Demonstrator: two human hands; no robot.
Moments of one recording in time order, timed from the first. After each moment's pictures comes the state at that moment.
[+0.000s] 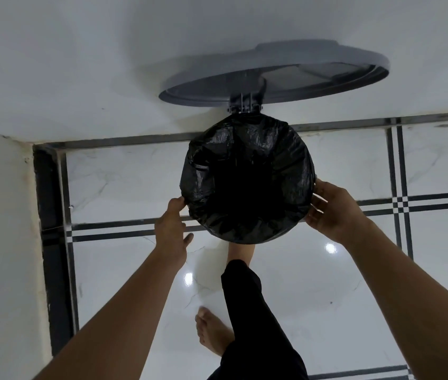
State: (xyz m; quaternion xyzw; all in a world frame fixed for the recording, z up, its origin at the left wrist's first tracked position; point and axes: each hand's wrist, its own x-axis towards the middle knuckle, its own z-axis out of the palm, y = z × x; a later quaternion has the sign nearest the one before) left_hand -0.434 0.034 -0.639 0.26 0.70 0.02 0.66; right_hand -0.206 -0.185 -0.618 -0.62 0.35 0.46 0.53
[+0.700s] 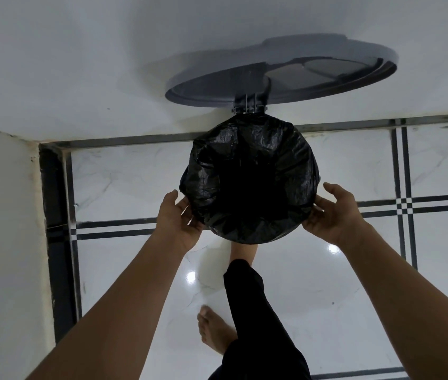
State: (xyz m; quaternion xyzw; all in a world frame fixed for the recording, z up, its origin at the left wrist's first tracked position) left_hand -0.415 0.051 -0.630 0.04 0.68 0.04 0.73; right_hand -0.213 -0.182 -0.622 -0.53 0.45 0.45 0.56
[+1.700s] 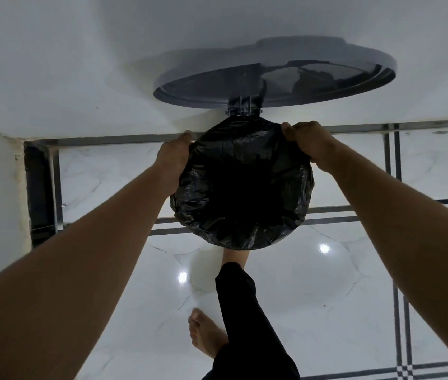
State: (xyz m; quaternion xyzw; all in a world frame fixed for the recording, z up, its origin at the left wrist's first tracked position) left_hand -0.317 0.115 -0.610 0.47 0.63 -0.11 0.61; right_hand -0.115 -0.067 -0.624 -0.87 -0.03 0.44 0.23
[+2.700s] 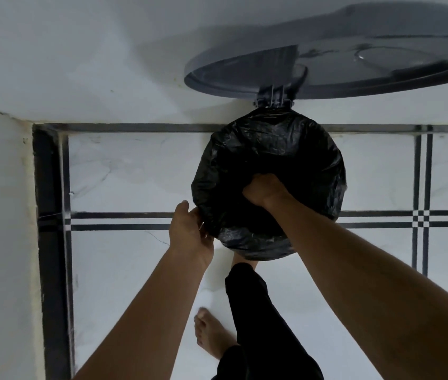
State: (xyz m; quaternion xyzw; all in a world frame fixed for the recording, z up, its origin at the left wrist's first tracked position) left_hand -0.408 0.032 -0.627 0.04 0.70 0.08 0.71; right_hand -0.245 -0.026 -0.725 -0.83 -0.24 0.50 -0.08
